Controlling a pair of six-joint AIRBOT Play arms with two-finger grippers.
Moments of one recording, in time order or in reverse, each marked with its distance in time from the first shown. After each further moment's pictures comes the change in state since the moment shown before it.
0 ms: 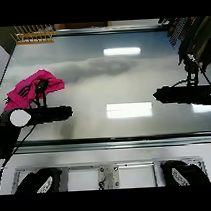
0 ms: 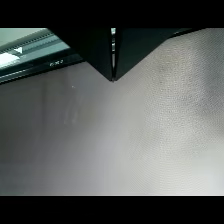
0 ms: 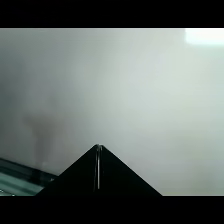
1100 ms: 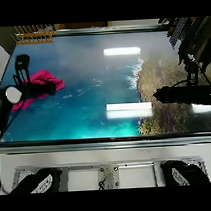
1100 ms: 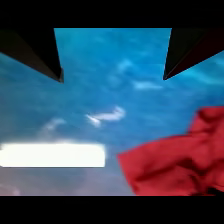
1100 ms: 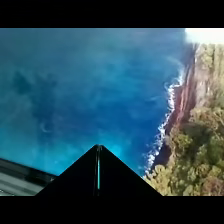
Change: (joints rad) left arm 0.203 -0.325 0.355 0.405 0.196 0.052; right arm 0.000 0.000 0.000 0.000 0.000 0.000
